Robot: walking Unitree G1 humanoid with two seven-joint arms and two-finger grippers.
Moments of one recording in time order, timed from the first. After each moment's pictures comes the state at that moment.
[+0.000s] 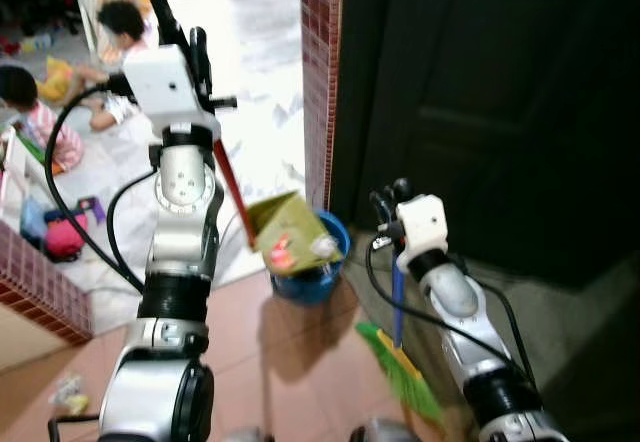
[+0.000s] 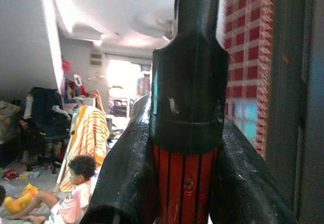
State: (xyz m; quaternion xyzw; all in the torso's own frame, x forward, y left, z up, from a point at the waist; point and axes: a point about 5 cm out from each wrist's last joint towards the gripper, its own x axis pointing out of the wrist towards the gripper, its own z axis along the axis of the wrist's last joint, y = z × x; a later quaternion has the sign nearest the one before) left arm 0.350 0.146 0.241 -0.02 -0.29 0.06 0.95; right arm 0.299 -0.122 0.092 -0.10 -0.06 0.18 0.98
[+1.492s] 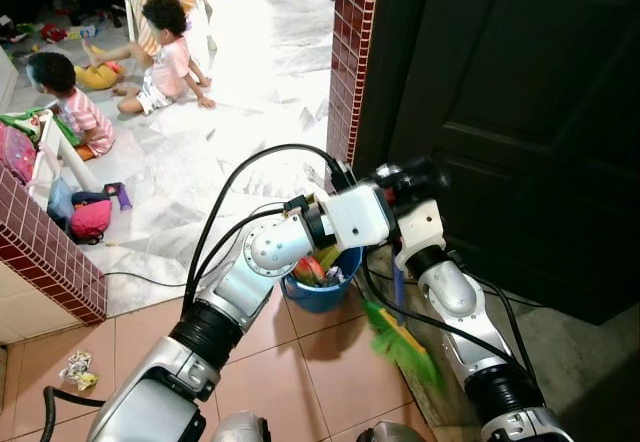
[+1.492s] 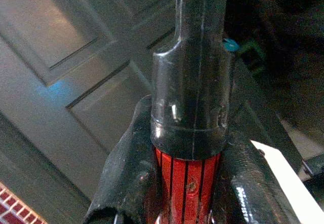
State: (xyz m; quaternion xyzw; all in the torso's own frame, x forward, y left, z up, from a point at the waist) left arm 0.287 0.015 0.176 0.24 -0.29 -0.52 0.77; right arm 0.299 -0.118 0.093 -0.12 -0.07 0.19 0.97
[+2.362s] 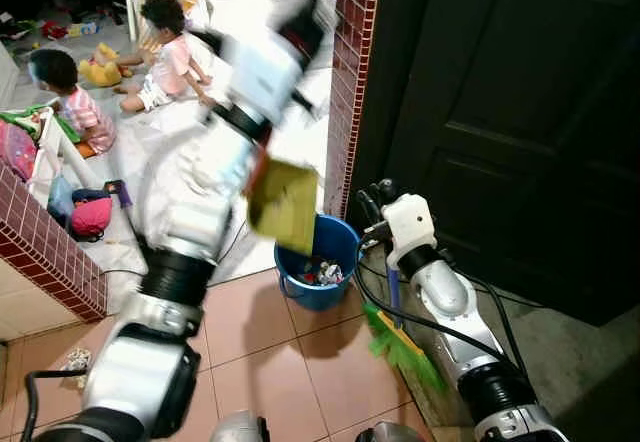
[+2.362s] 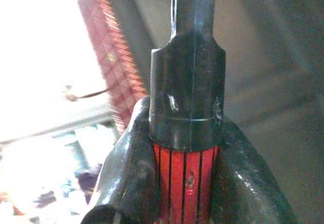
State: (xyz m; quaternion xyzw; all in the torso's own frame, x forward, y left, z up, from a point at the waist) left arm 0.338 0.093 0.284 0.13 -0.39 -0.20 0.89; right arm 0.301 -0.110 0.096 -0.12 -0.08 0.21 0.97
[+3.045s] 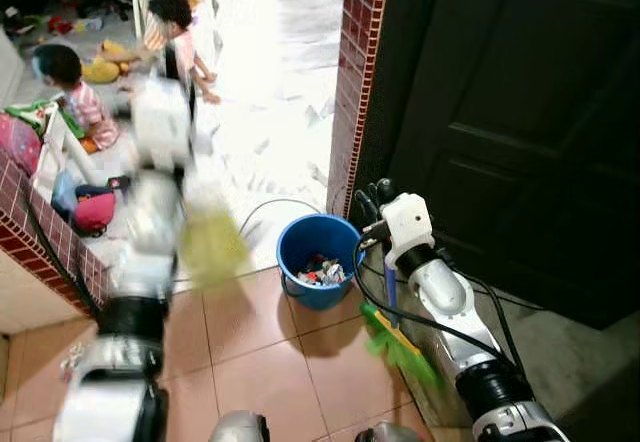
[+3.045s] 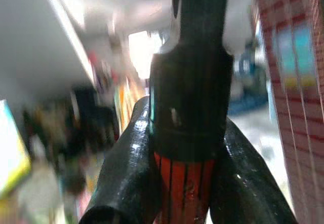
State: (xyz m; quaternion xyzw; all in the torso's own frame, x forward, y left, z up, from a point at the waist) left arm 0.344 0.181 0.170 0.14 -0.17 0.04 0.98; right arm 0.303 -0.110 0.096 -0.11 -0.08 0.21 0.97
